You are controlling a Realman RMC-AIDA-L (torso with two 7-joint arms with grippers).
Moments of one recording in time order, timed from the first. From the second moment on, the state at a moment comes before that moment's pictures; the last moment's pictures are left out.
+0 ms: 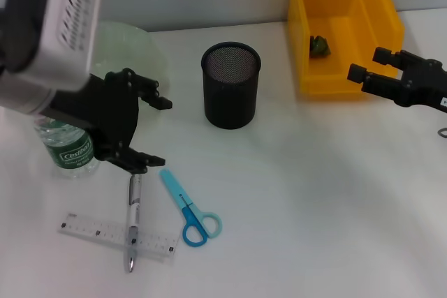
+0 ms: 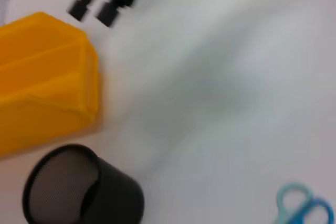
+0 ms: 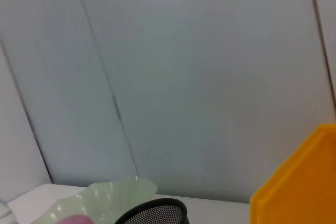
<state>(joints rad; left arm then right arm) -0.65 -2.07 1.21 1.50 2.31 1.75 -1.66 0.33 2.03 -0.80 -0.68 -1.54 -1.31 1.38</state>
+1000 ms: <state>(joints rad) -0.80 -2.08 1.59 1.24 2.54 1.55 -1.31 0.36 2.08 -0.81 -0.67 -1.60 -1.25 1.43</state>
